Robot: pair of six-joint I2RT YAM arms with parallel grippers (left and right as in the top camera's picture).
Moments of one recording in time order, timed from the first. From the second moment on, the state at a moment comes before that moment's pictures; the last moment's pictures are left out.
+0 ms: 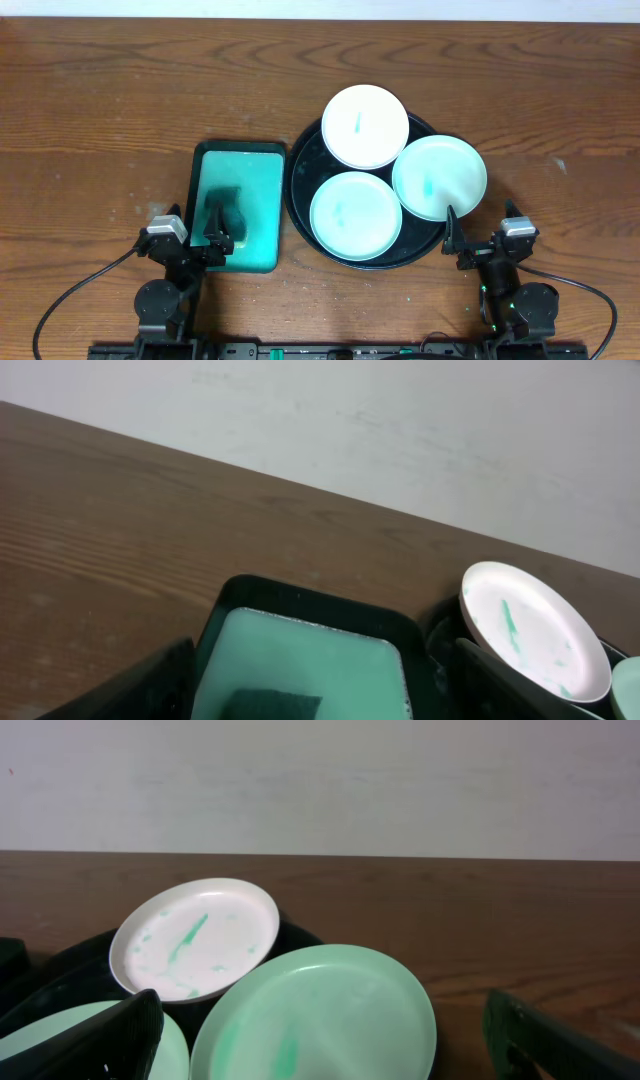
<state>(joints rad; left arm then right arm) -0.04 0.01 0.02 -0.12 0.03 -0.31 0.05 0.01 0.01 -0.07 -0.09 0.06</state>
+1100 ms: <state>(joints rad) -0.04 0.87 1.02 -0.75 0.25 -0.30 0.05 0.94 1.11 -0.85 -0.35 0.07</state>
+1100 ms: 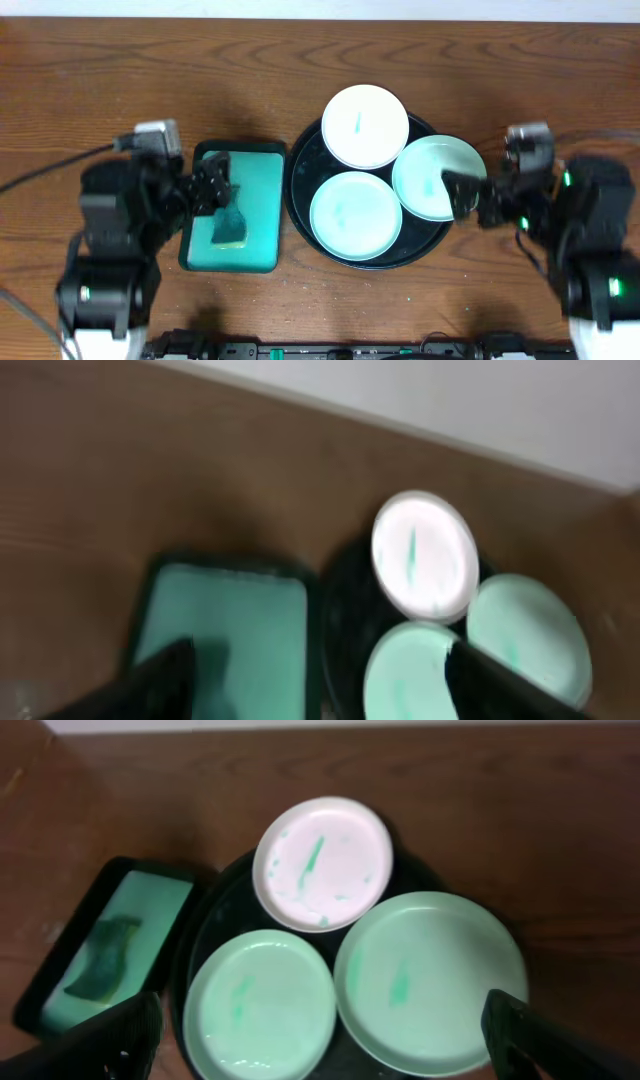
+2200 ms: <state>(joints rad) -0.04 1.20 1.09 -1.09 0.25 -0.31 0.35 1.75 0.95 -0.68 -0.23 0.39</state>
